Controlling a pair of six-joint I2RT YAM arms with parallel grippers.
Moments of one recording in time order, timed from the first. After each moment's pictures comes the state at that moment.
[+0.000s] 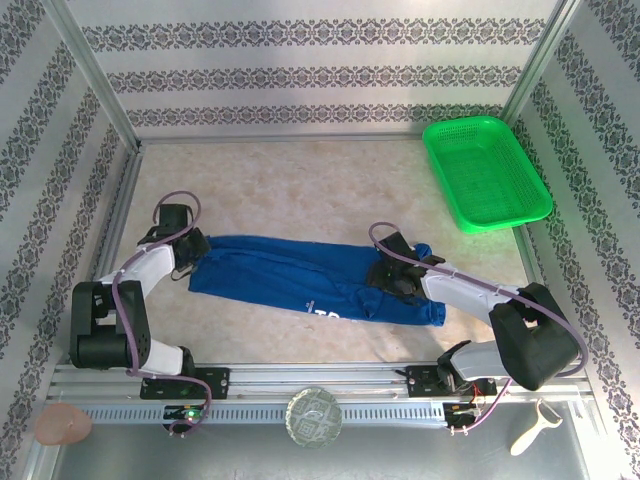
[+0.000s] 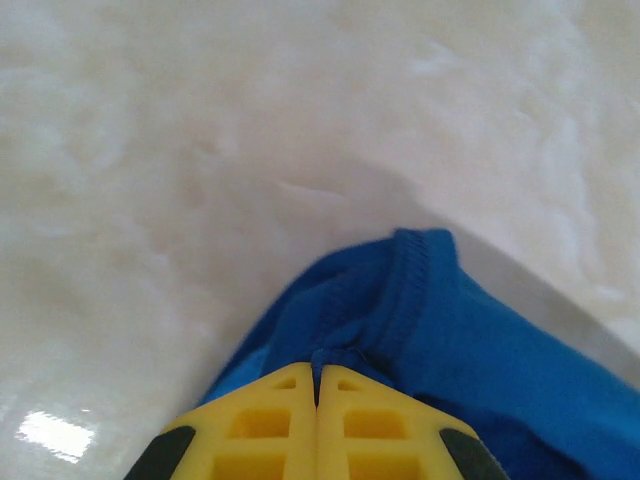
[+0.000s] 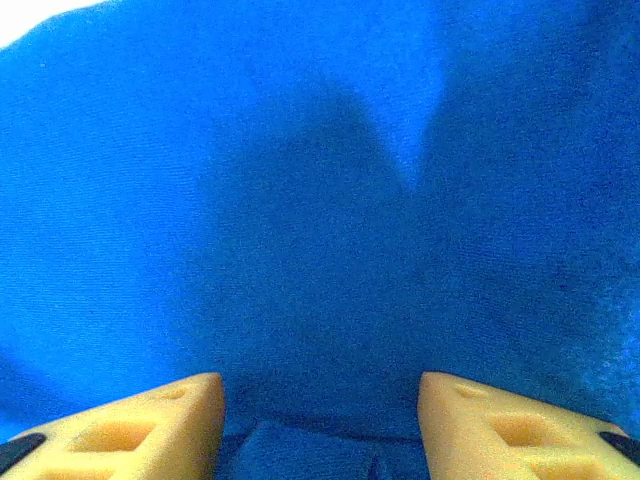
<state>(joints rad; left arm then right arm) 0.11 1.43 0.73 -0.33 0.00 -0.60 0.53 1.35 0.60 -0.39 0.04 0.86</state>
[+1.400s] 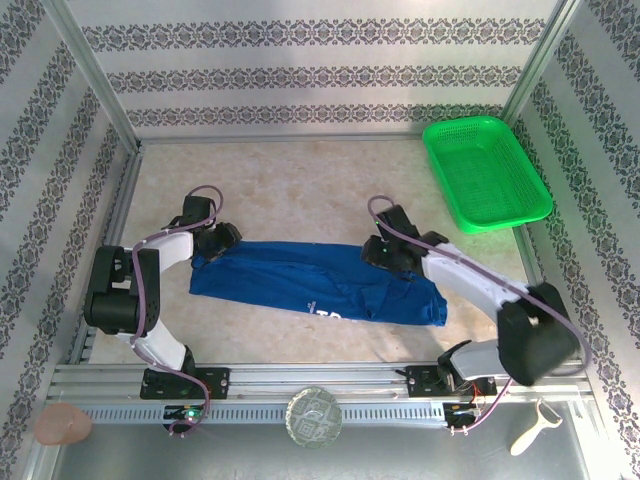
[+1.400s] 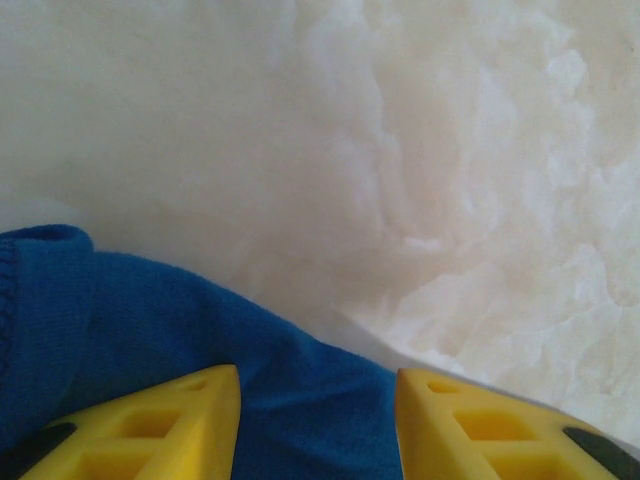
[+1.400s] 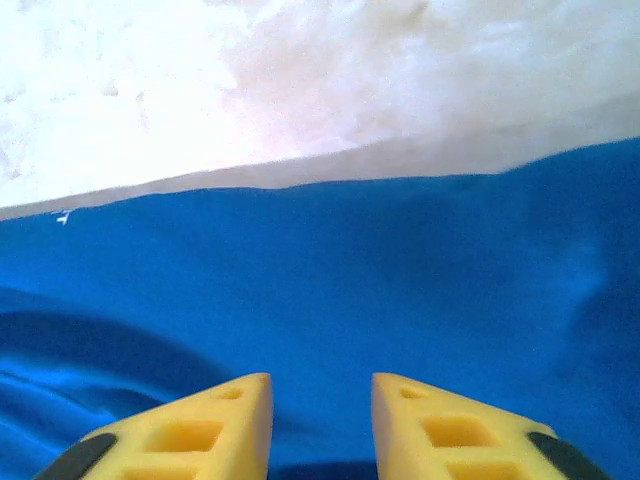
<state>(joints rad) -0.02 1.65 0.82 -0.21 0.23 -0.67 0.51 1.41 0.84 -0.48 -0.03 0.76</state>
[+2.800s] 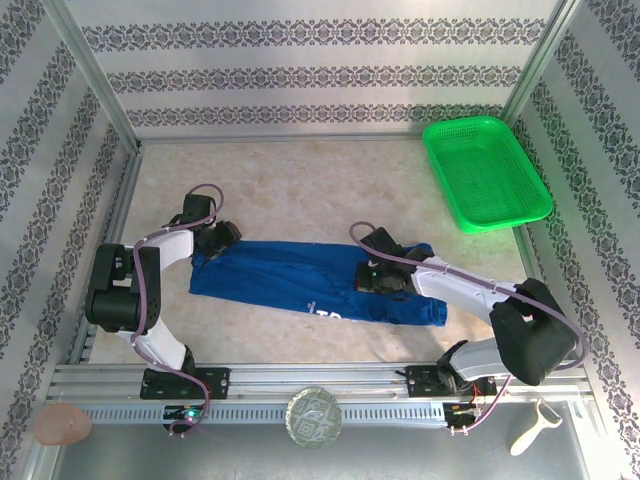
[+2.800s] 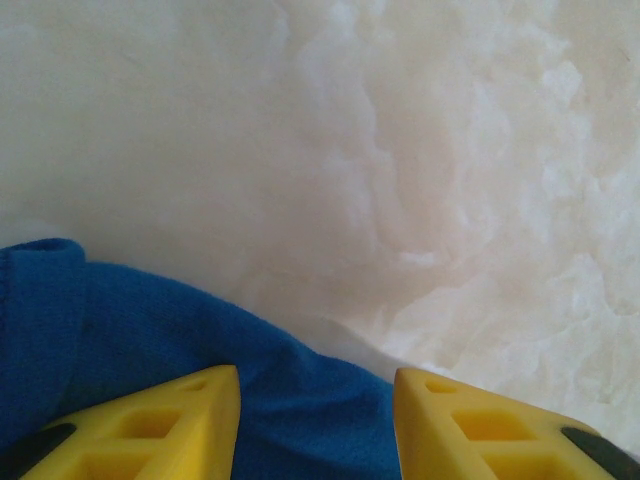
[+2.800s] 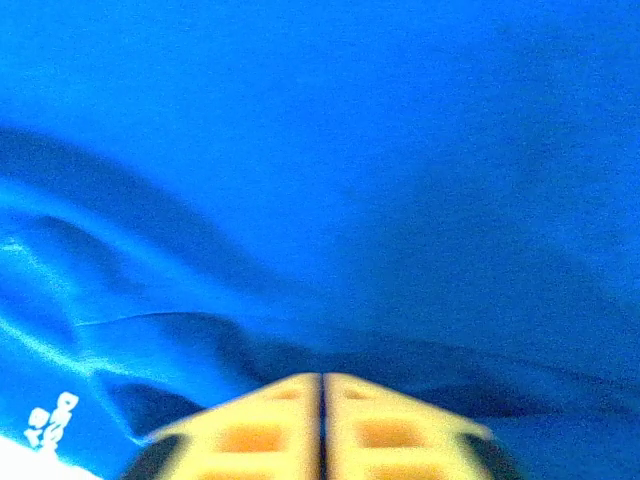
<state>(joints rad) -0.02 1.66 0.84 -0.21 0.23 -0.67 0.65 1.38 0.73 -0.47 -0.09 0.73</state>
